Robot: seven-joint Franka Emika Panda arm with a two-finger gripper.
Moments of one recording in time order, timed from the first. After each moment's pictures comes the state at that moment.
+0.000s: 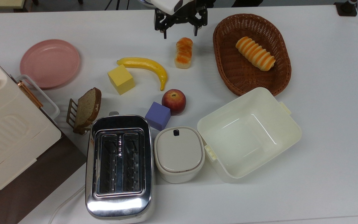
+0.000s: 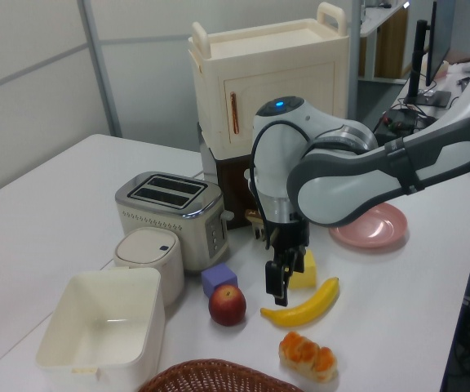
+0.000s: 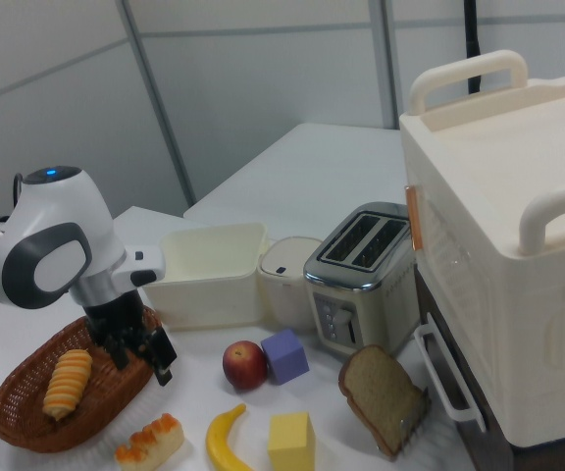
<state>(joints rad) 0.09 -0.15 0.12 -2.18 0.00 2.01 0.07</state>
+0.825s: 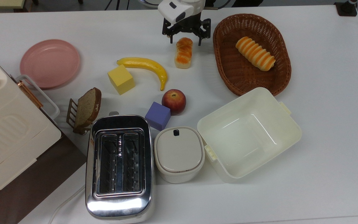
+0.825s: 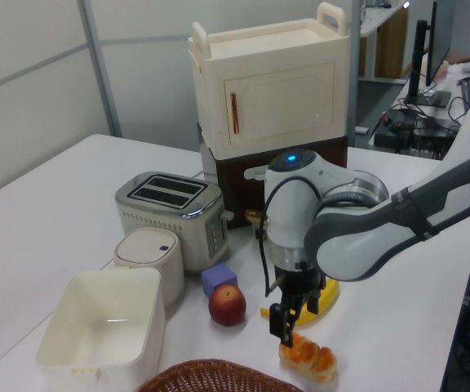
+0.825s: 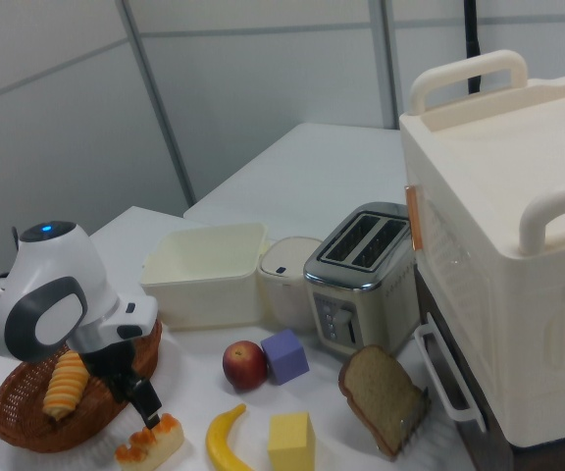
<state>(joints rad) 0.13 -0.14 0.13 -2.36 0.00 2.20 0.33</state>
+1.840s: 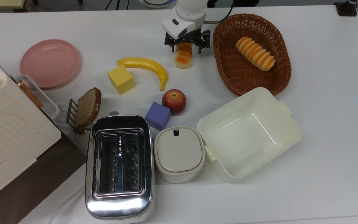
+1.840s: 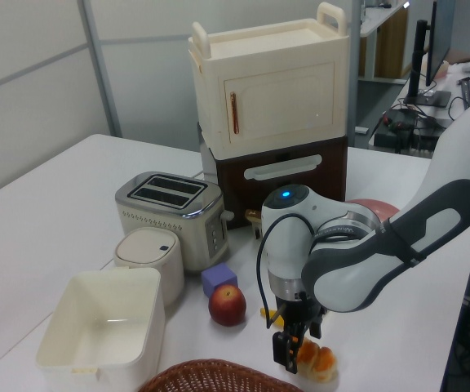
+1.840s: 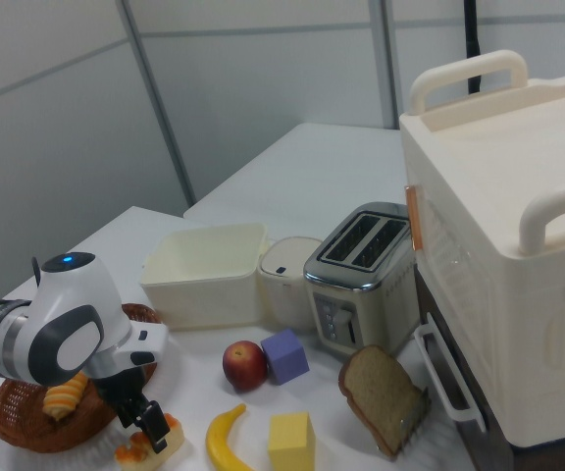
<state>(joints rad) 0.15 -0.04 0.13 -2.40 -0.01 2.29 0.33</state>
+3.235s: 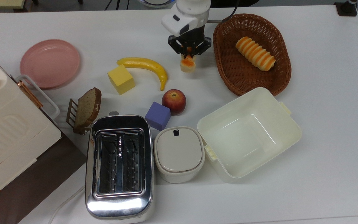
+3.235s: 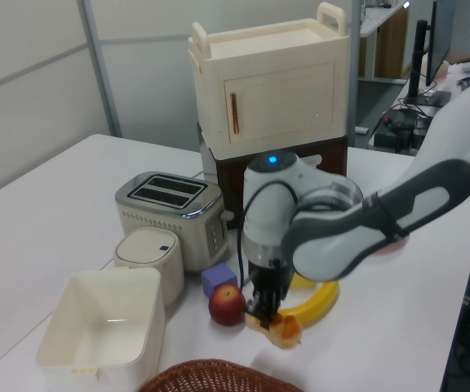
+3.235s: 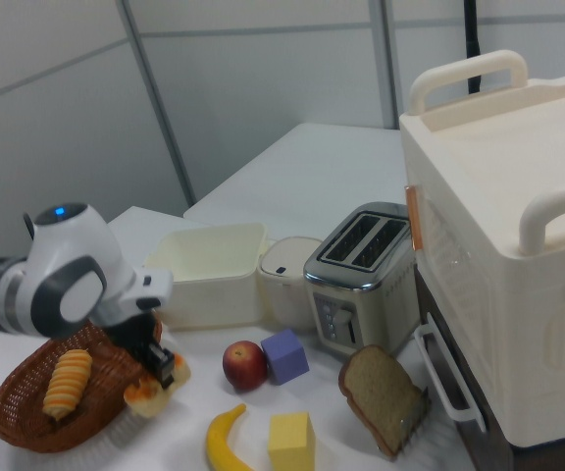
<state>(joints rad) 0.13 -0.03 0.13 -2.24 -0.05 2.29 0.34</state>
